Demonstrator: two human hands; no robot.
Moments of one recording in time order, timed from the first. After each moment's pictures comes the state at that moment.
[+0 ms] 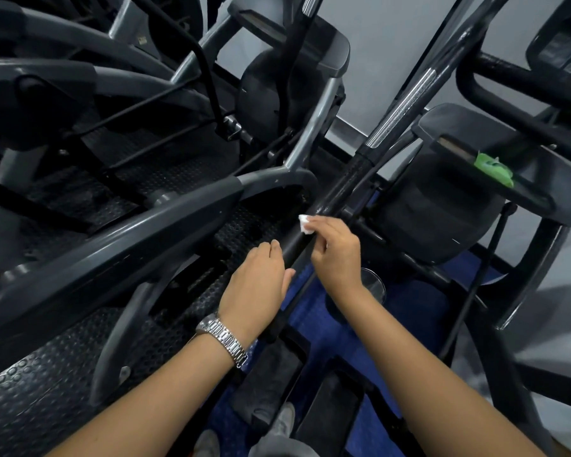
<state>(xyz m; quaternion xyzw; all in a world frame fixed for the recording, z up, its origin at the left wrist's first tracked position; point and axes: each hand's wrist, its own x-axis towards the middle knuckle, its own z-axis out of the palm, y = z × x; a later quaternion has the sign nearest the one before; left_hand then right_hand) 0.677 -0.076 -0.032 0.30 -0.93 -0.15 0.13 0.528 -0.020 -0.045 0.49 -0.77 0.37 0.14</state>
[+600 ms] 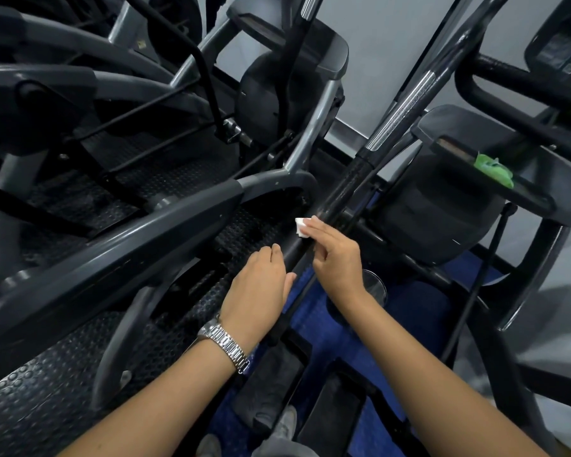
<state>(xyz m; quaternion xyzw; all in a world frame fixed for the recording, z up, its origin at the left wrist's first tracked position) 0.678 -0.076 -0.032 0.29 -0.94 -0.15 0.13 0.528 -0.015 -0.049 0.51 -0.77 0.35 0.11</state>
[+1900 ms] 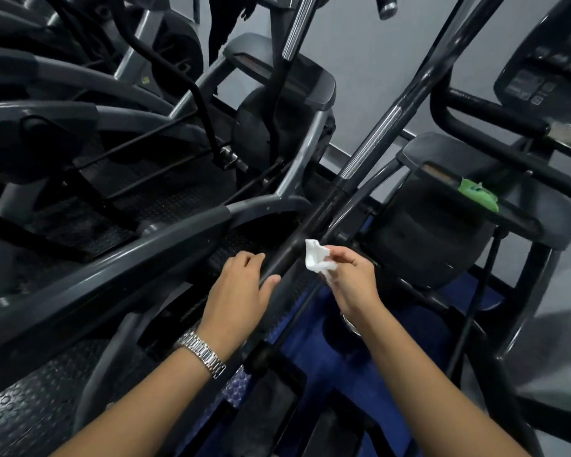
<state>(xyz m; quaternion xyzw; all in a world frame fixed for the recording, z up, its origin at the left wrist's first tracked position) 0.656 -0.087 -0.022 0.32 -0.89 -0.26 0.22 0.496 0.008 -0.007 0.11 -0.67 0.68 -0.28</state>
